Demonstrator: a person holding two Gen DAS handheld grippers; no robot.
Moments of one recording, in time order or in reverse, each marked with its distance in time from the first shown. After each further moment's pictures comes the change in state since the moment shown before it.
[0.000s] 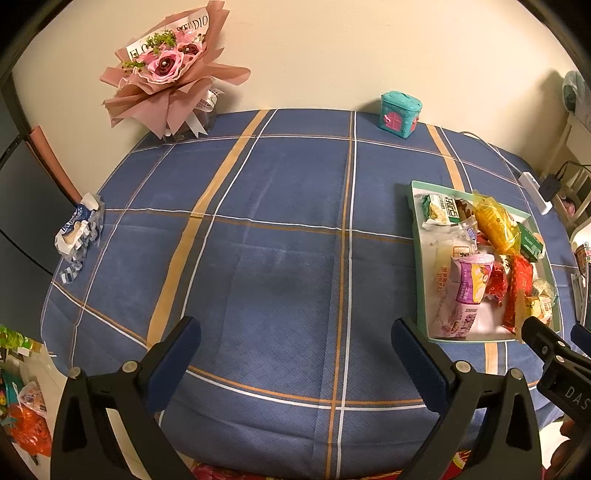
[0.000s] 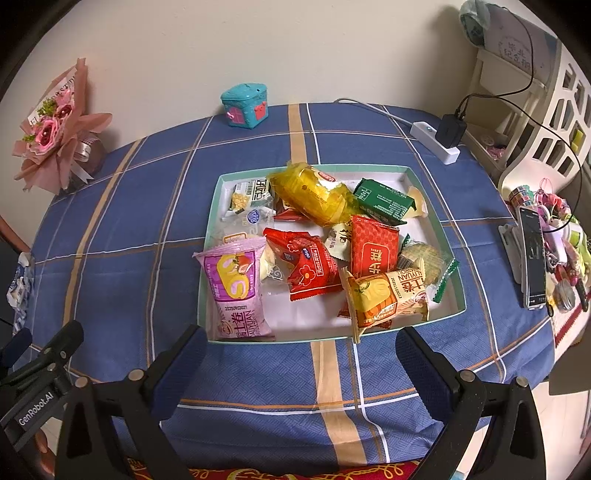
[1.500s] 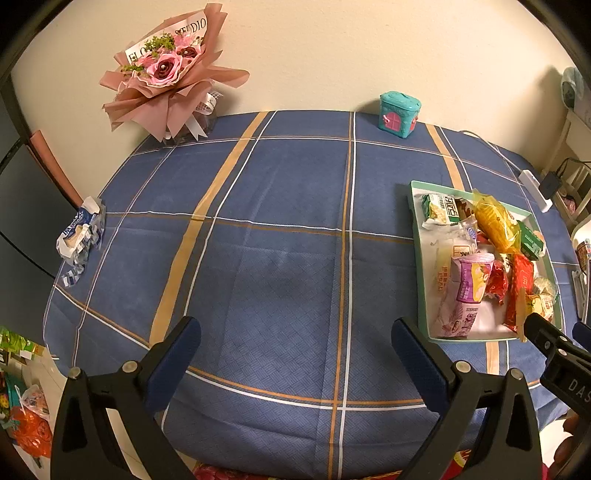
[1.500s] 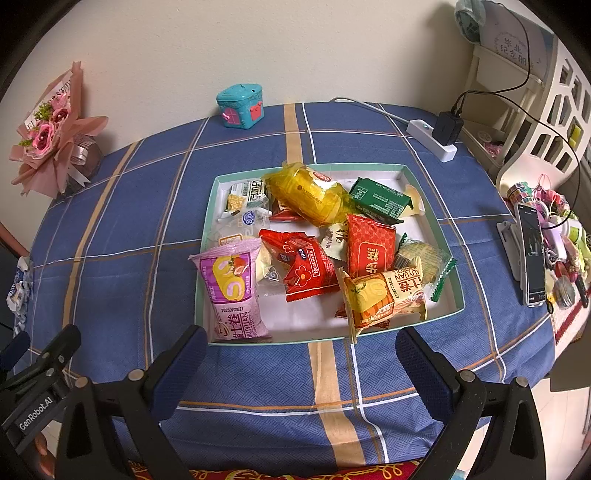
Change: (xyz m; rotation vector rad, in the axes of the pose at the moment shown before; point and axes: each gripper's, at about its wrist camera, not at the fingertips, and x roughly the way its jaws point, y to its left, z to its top) left arm -0.001 -0.004 0.000 -0.003 -0.003 0.014; right arm 0.000 -0.003 0.000 0.016 0.002 -0.006
